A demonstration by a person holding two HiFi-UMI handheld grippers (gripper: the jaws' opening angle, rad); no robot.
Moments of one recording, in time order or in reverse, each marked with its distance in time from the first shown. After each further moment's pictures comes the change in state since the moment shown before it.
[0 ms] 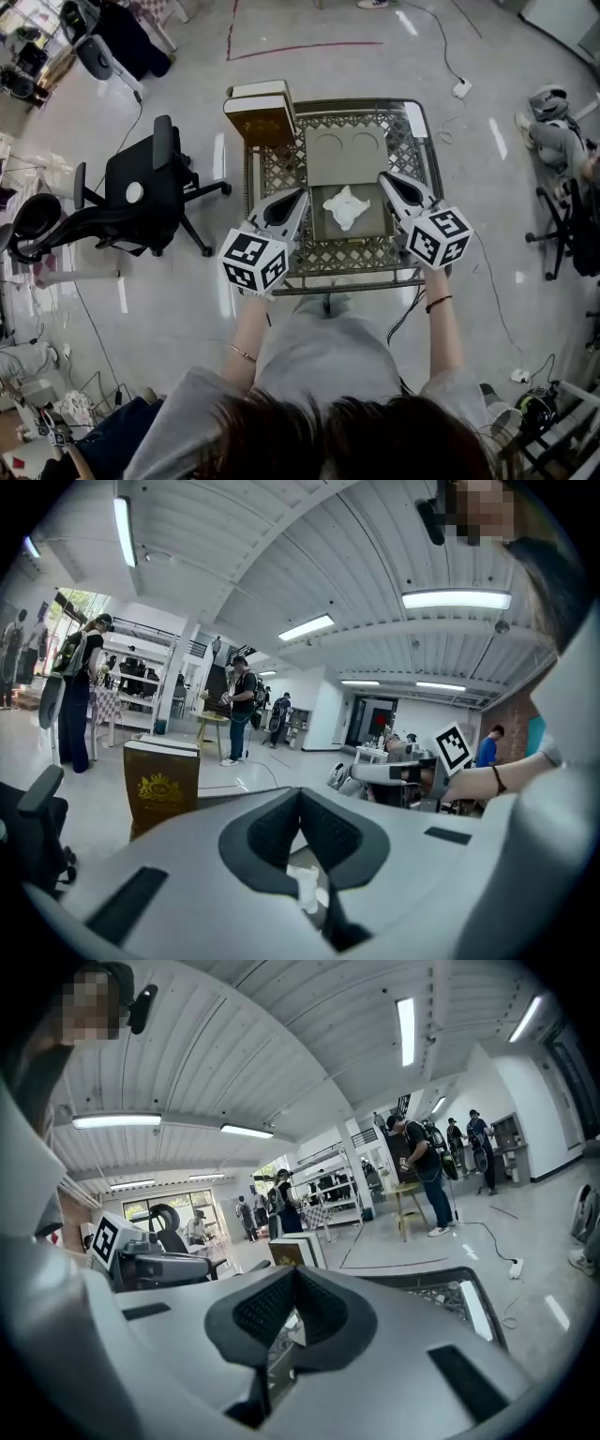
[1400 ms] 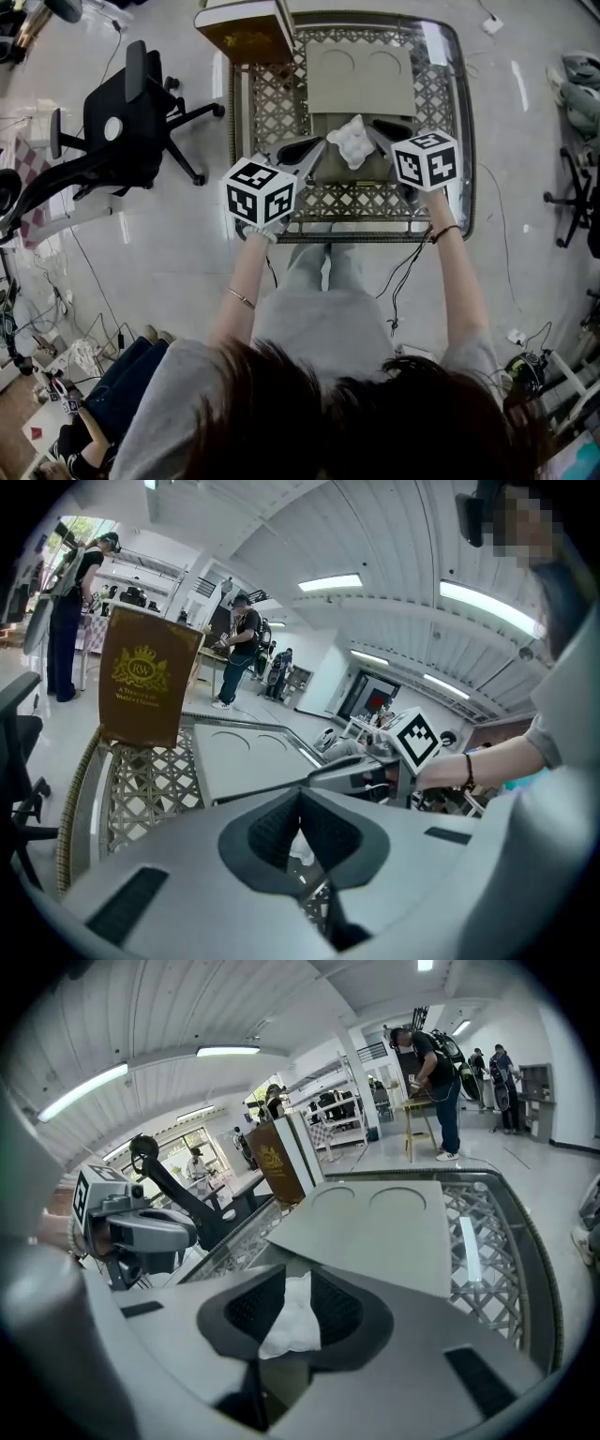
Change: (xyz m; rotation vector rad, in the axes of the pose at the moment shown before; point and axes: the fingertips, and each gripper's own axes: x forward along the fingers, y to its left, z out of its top) left arm 0.059 0.019 -0.137 -0.206 0.273 -0.106; right arm 0.076 -0.046 -0.176 0.059 0.526 0.043
